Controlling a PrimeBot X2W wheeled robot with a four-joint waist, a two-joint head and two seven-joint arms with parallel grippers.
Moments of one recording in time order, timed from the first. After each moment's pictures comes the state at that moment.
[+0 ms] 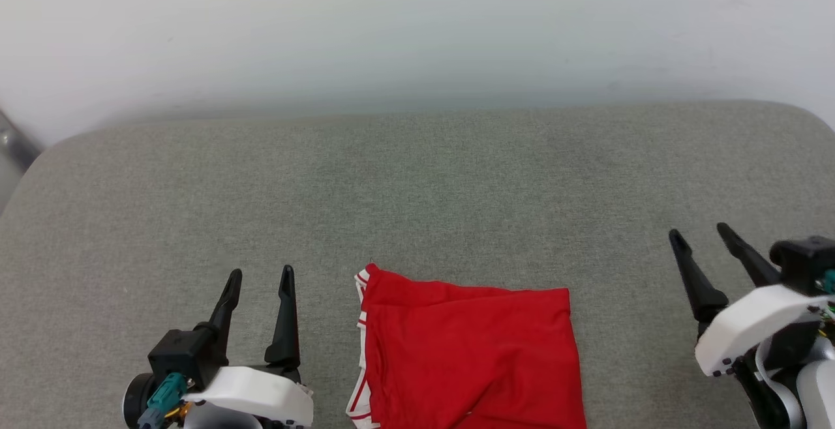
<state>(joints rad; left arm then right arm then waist) -0.04 0.29 -0.36 0.03 -0.53 0.22 -0.26 -0.18 -0.29 0.08 0.18 0.35 0.13 0.10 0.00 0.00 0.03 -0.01</state>
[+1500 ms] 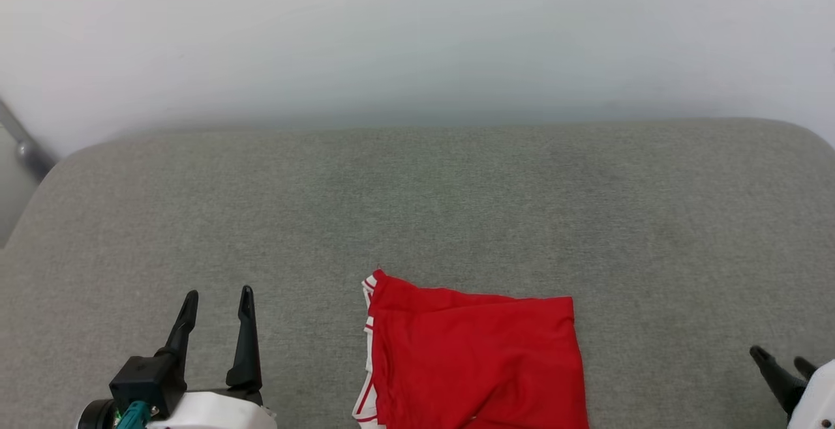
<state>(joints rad) 0.06 0.38 -0.31 -0.04 -0.50 0.28 -0.26 0.04 -0.25 -0.27 0.07 0.48 0.13 0.60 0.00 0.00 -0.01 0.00</state>
